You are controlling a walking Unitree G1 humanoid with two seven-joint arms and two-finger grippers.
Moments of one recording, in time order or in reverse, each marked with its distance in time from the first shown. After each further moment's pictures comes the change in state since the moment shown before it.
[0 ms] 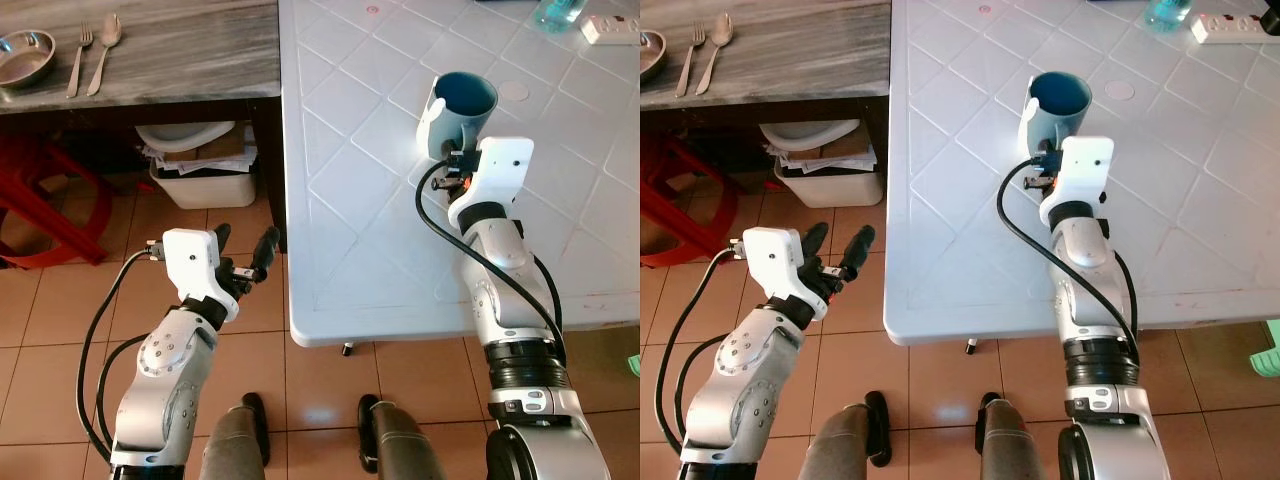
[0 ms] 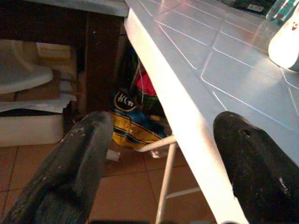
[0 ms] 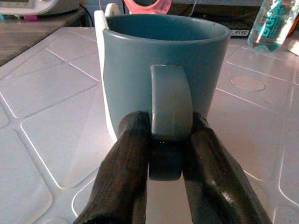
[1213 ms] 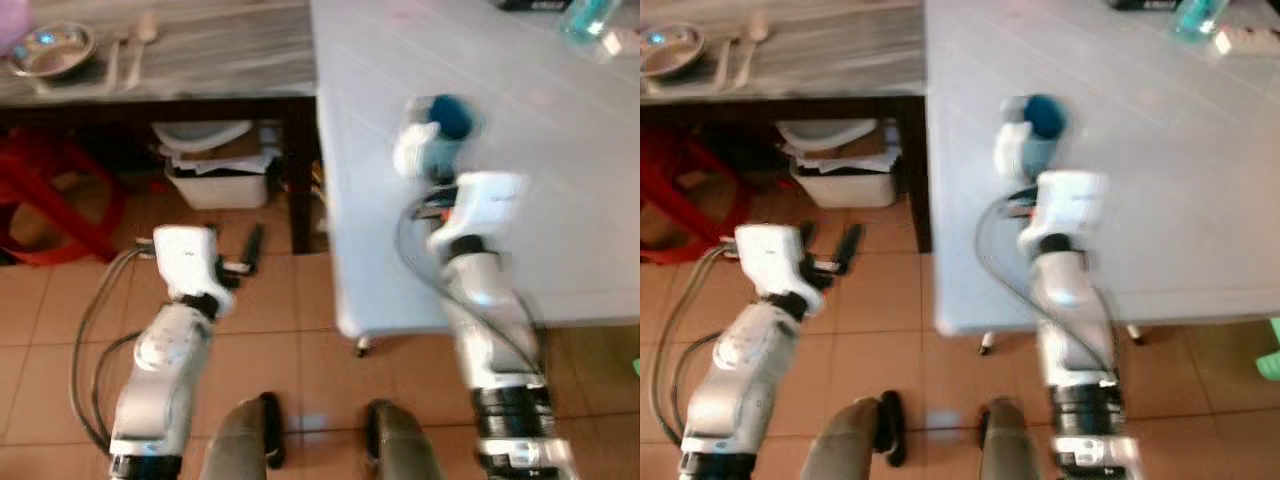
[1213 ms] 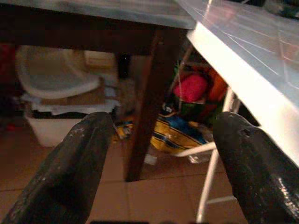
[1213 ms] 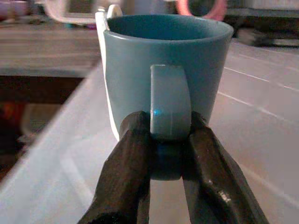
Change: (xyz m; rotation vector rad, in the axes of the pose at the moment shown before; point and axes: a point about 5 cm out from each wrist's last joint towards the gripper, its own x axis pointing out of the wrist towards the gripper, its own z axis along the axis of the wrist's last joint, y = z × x) left arm 0.007 0.011 -0.002 0.047 -0.010 0.096; right arm -0.036 0.028 -0.008 0.013 -0.028 0.080
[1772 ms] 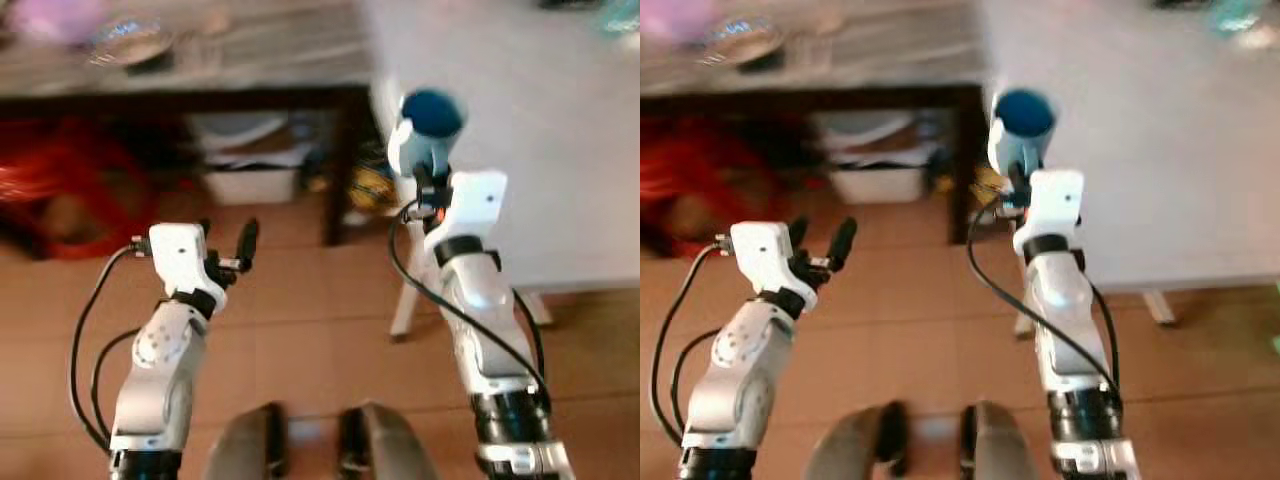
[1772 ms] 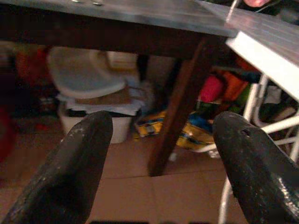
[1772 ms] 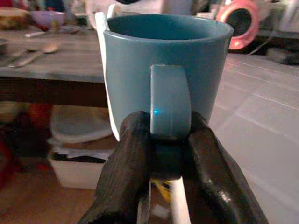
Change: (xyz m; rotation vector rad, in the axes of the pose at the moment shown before) left arm 0.002 0.002 -0.001 -0.006 -0.018 0.008; right arm -0.002 0.002 0.007 -0.034 -0.032 0.017
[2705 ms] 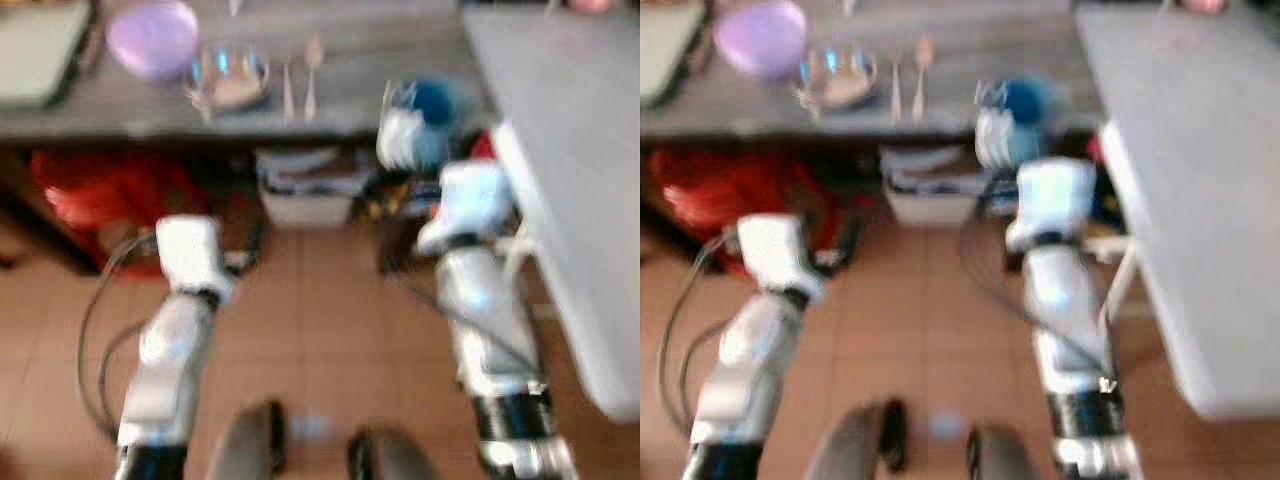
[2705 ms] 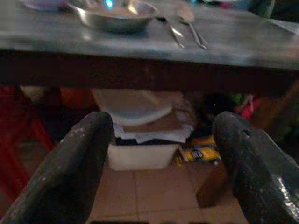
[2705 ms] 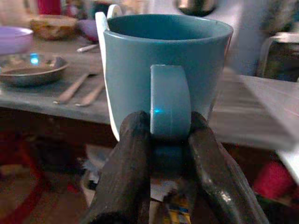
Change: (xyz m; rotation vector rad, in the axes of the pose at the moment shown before) left arm 0.007 -0.001 0.001 0.044 -0.028 -0.002; right arm 0.001 0.010 0.009 -0.051 -0.038 0.064
